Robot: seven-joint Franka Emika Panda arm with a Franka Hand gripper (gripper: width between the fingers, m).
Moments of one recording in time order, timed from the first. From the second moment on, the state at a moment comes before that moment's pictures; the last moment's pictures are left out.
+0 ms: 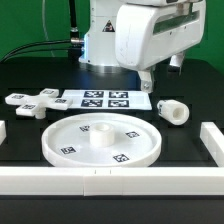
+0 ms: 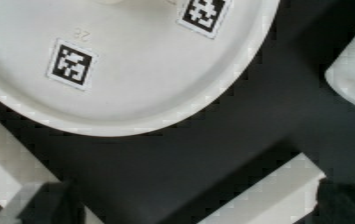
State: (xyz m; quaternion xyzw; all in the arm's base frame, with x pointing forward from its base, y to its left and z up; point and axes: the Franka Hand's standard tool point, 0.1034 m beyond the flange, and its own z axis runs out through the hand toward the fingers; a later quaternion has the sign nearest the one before) arm 0.560 0.054 0.112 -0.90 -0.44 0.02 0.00
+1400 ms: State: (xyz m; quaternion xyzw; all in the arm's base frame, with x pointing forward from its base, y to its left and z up) arm 0.553 -0.044 0.041 -0.86 -0.51 0.02 0.02
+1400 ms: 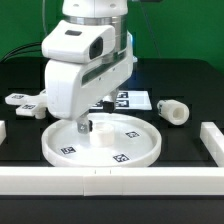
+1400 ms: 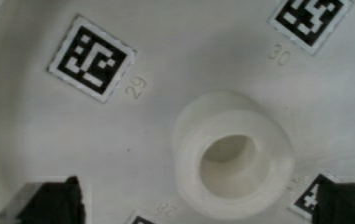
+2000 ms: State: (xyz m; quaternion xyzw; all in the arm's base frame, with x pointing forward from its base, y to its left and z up) arm 0.543 -0.038 0.024 -0.86 -0.51 0.03 0.03
